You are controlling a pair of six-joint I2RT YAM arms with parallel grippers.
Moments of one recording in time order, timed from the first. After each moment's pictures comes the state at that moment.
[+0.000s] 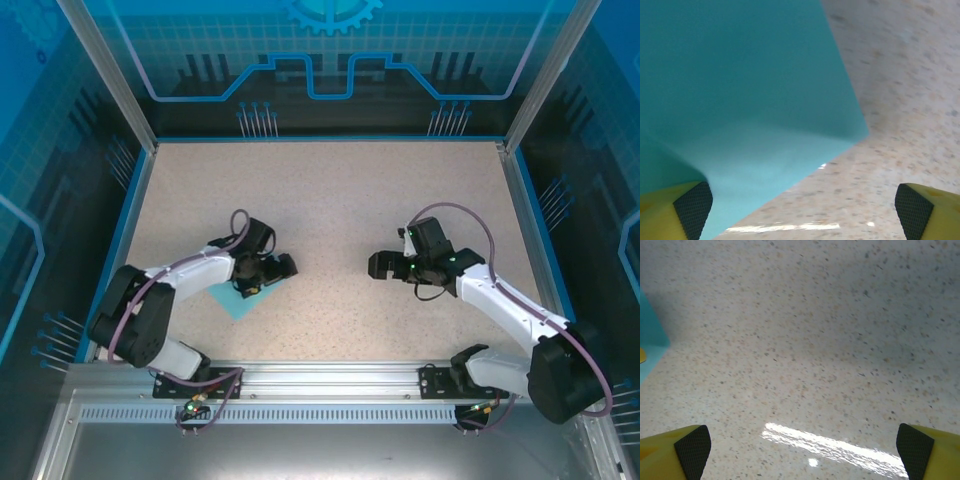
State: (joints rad) left arm -0.44 1.52 0.78 -0.48 0.17 -0.85; right arm 0.43 1.17 0.70 -0.54 -0.18 0.51
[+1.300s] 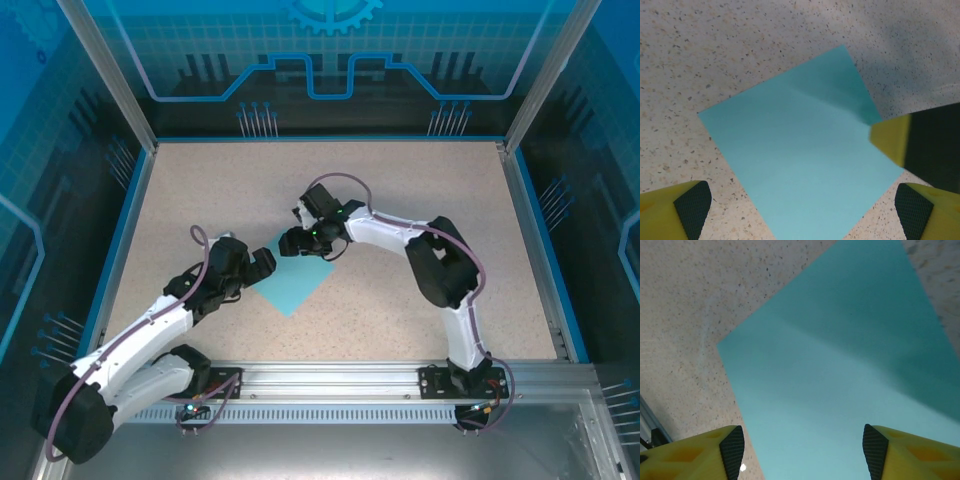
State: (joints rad) left arm -0.47 0.93 0.57 -0.48 -0.16 -0.90; right arm 0.73 2.11 1.54 -0.49 -0.43 0.58
